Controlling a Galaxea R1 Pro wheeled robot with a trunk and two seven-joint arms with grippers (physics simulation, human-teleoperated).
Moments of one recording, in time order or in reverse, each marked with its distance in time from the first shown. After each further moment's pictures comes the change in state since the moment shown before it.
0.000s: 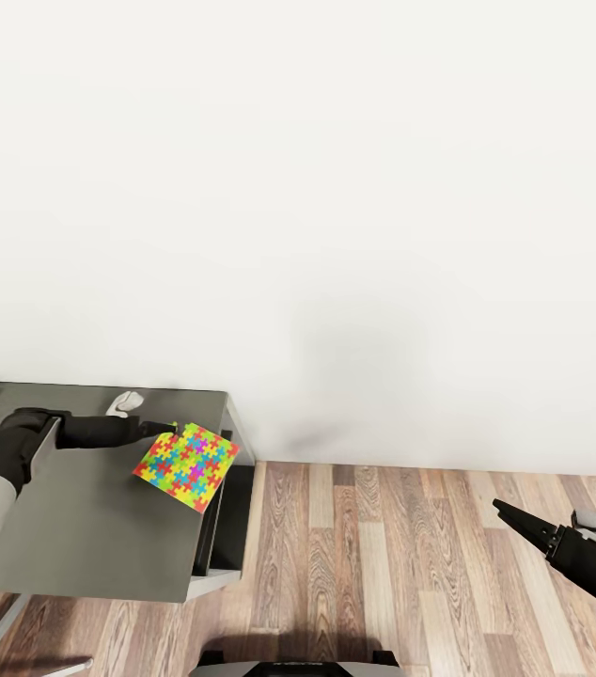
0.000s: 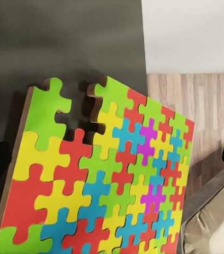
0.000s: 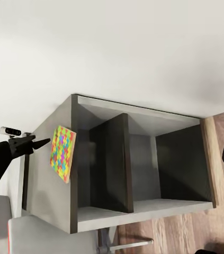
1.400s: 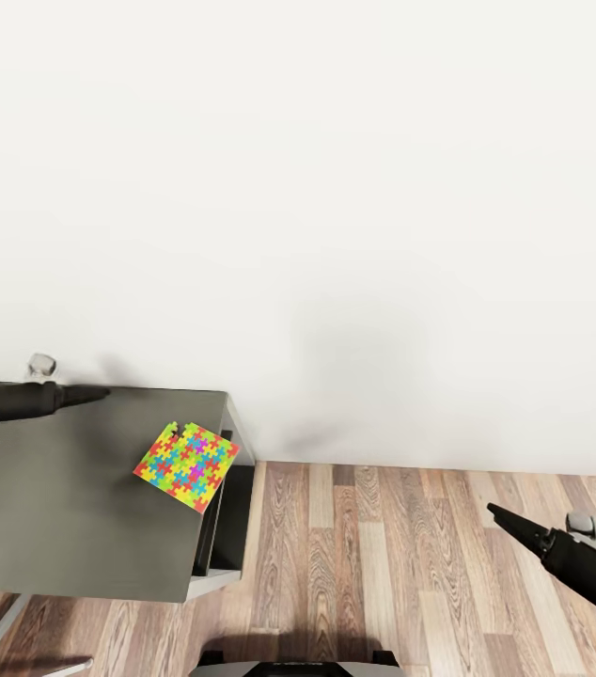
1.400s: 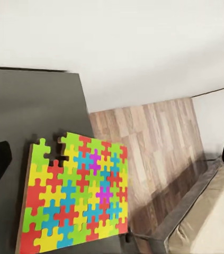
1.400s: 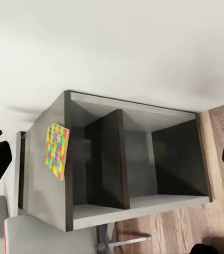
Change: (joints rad) left arm 0.000 0.205 0.095 -0.200 0.003 0.082 -0.359; right arm 0.000 0.008 0.012 0.028 0.017 -0.017 -0.010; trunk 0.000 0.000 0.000
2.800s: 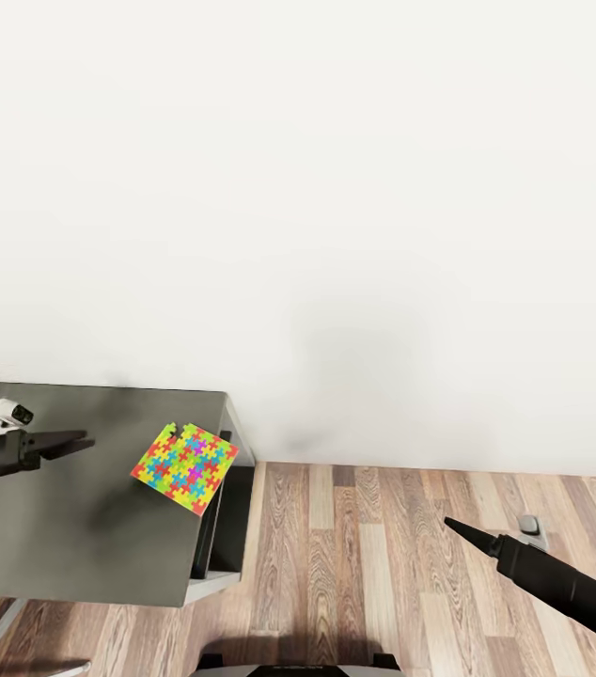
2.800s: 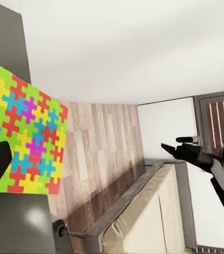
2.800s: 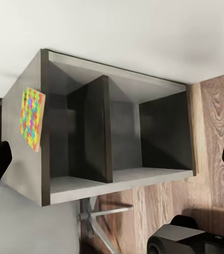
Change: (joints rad) left arm 0.383 0.074 0.018 -0.291 0.372 0.186 -0.035; right arm 0.000 0.021 0.160 0.023 0.071 -0.076 -0.074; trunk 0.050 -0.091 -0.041
